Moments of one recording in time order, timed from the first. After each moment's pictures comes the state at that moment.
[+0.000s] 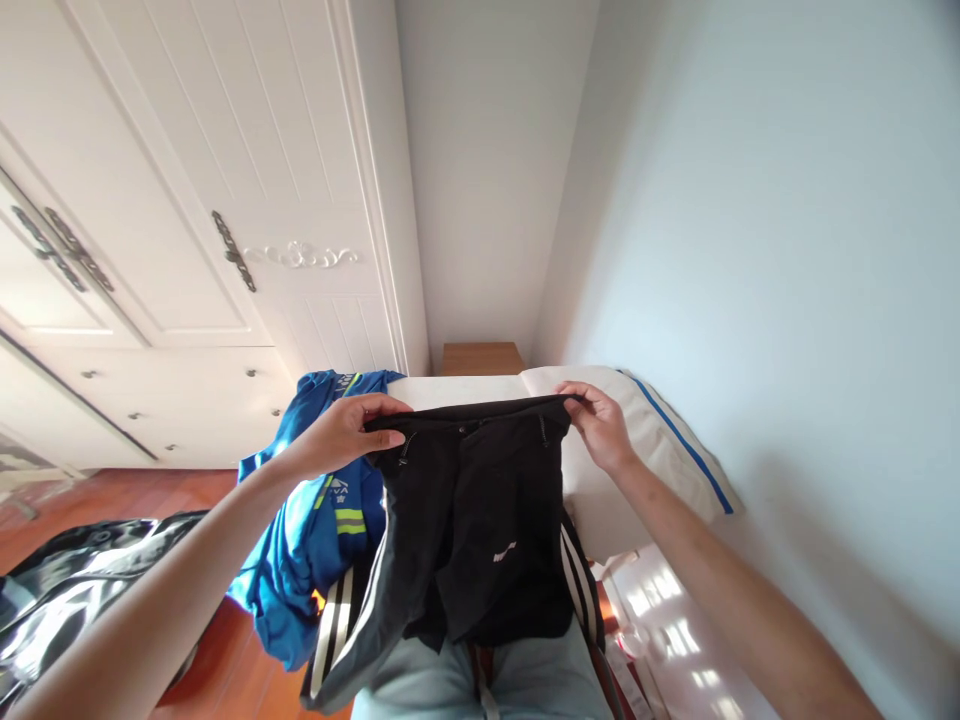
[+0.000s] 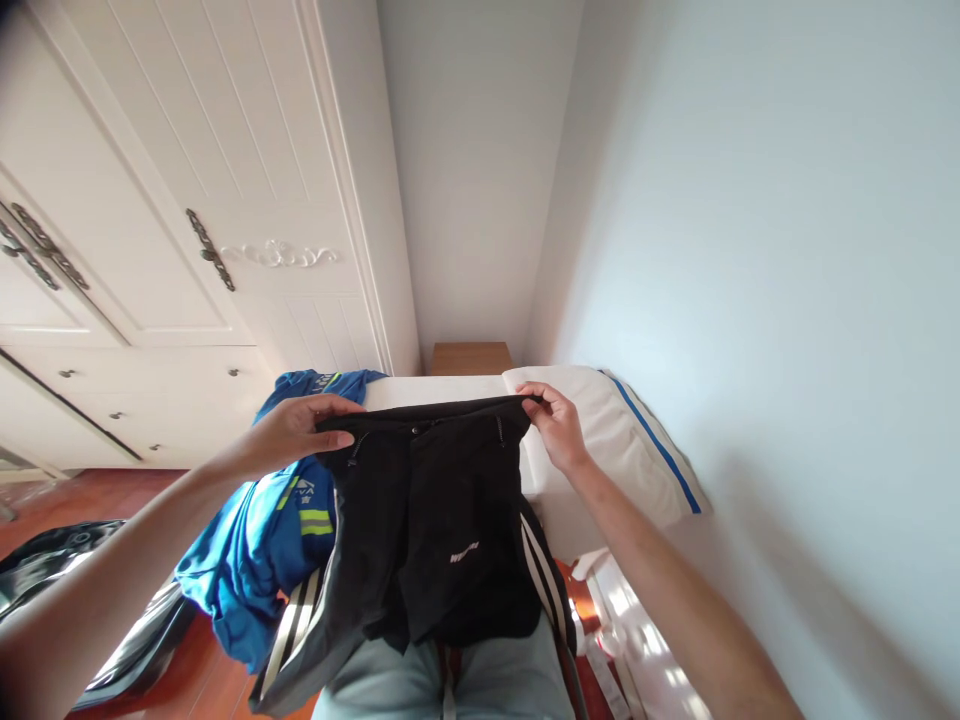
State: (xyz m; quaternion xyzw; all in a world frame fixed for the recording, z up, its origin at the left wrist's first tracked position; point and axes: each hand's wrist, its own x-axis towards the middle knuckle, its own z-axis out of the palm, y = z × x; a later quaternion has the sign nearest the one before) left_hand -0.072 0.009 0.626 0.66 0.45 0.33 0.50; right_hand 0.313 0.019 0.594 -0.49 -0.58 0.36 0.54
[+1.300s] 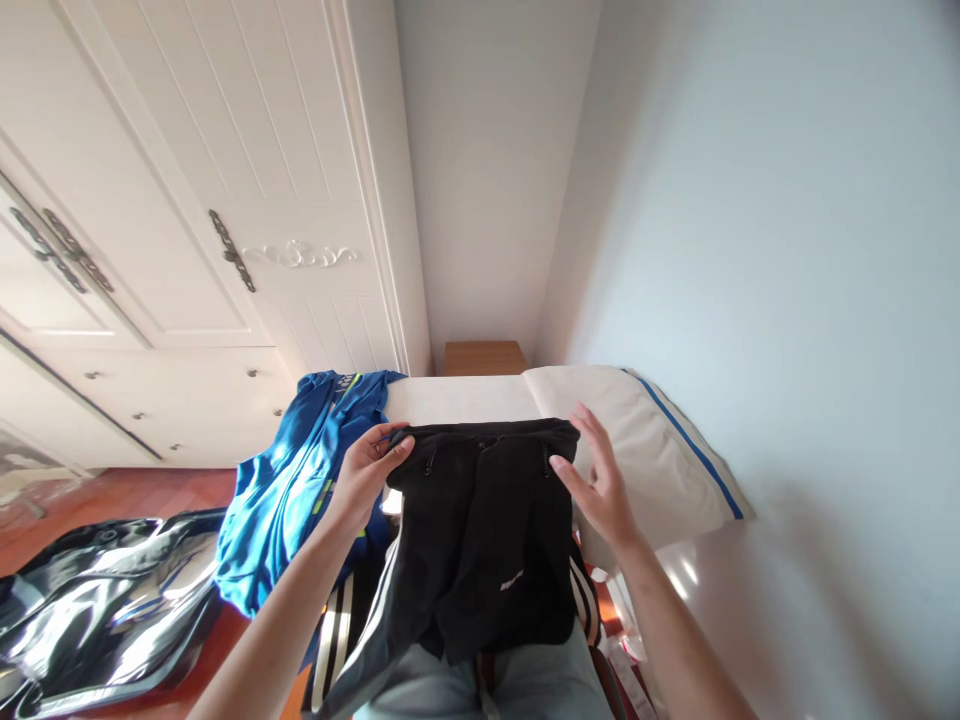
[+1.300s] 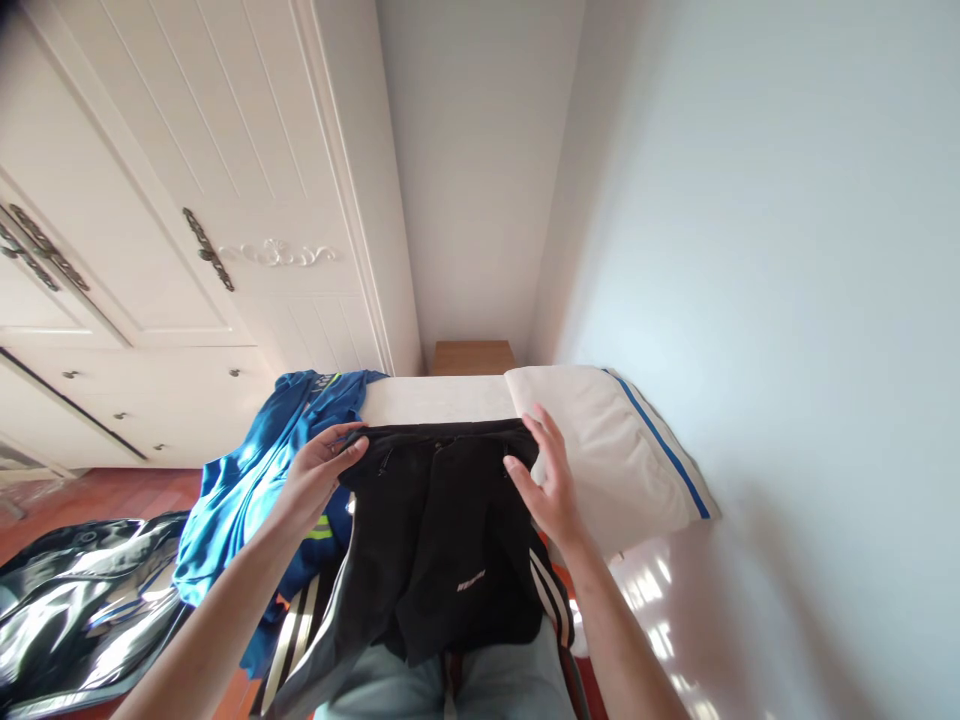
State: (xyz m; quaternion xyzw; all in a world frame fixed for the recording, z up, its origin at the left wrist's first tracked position) left_hand -0.020 -0.026 0.574 0.34 0.48 0.55 0.59; right_hand 0.291 -0.051 0.567 -0.52 -0.66 0.19 0.50
